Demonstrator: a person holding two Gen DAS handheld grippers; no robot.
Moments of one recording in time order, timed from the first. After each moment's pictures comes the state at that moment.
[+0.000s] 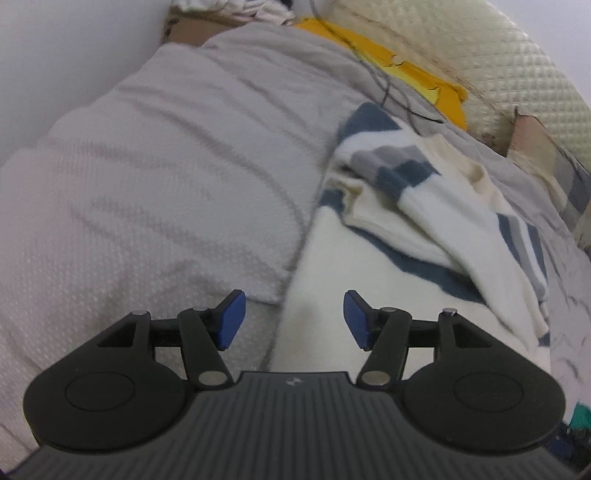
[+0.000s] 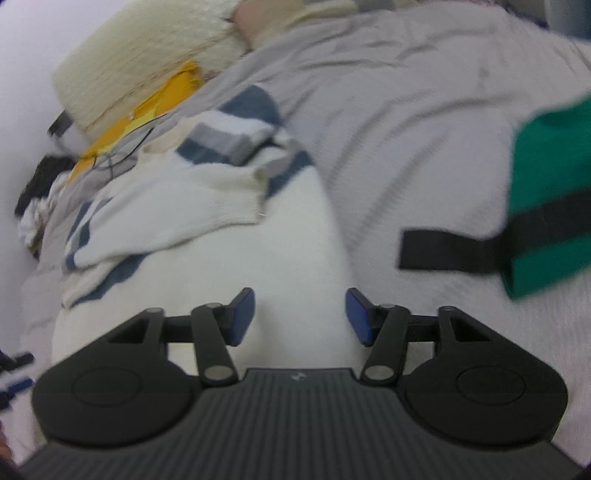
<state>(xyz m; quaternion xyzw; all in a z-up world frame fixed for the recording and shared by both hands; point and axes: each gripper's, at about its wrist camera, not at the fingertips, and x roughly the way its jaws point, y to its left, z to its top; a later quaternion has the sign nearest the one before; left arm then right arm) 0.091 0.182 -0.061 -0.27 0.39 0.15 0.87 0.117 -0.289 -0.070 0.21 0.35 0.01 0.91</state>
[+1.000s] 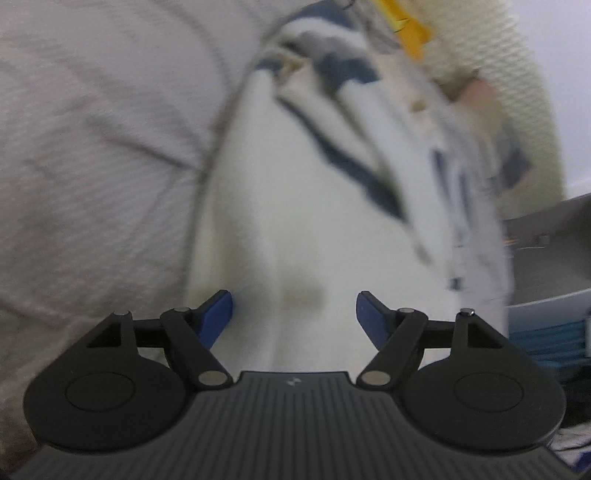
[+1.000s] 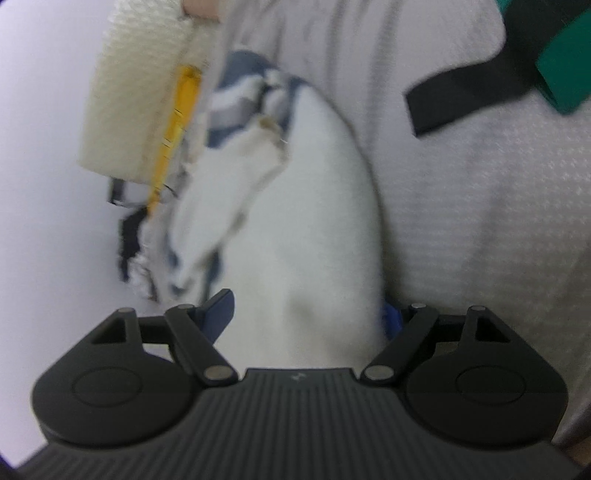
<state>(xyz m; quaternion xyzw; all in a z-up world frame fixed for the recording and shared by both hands) 0.096 0.156 -0.101 -0.40 0.47 0.00 0.78 0.118 -0.317 -0.114 0.47 0.41 0.13 0.77</state>
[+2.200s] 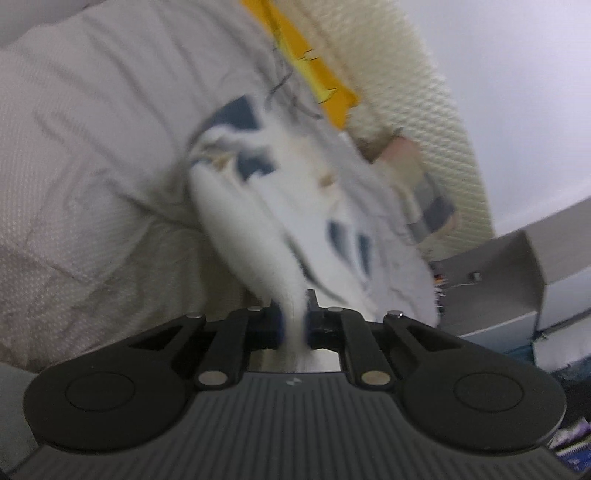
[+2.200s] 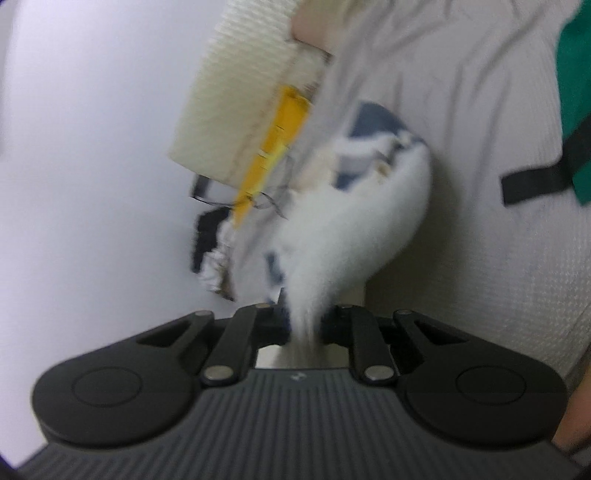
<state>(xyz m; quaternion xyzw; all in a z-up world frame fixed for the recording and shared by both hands) -0.010 0.172 0.039 -0.46 0.34 -0.06 0.82 0.048 -0.338 0.014 0.45 0.30 0.23 0.81</state>
